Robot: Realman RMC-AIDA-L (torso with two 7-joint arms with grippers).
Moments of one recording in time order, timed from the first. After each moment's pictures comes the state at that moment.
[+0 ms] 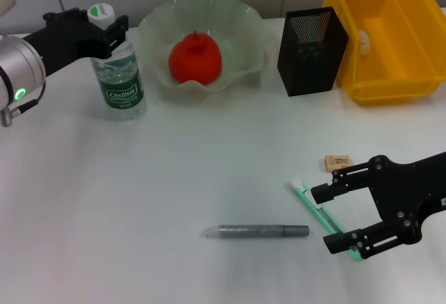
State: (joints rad) left arm -0.39 -2.07 1.46 1.06 1.59 0.54 -1.69; right arm 0.50 2.07 -0.66 -0.96 -2.22 -2.05 1.47
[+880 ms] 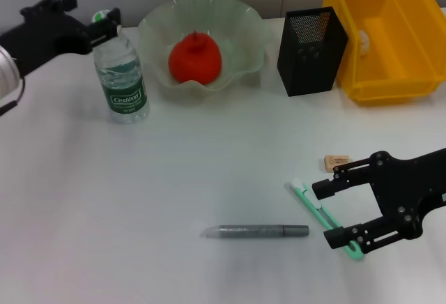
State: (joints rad) left arm -0.29 -2.07 1.42 1.14 1.45 0.64 -1.58; right arm 0.51 2.07 -0.66 -0.96 -2.22 -2.05 1.49
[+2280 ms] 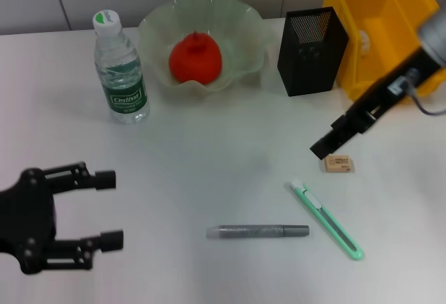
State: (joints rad) left arm -0.29 -2.01 0.90 0.92 1.77 1.94 -1.37; right arm 0.84 2.03 -0.96 -1.21 -2.59 -1.93 2.46
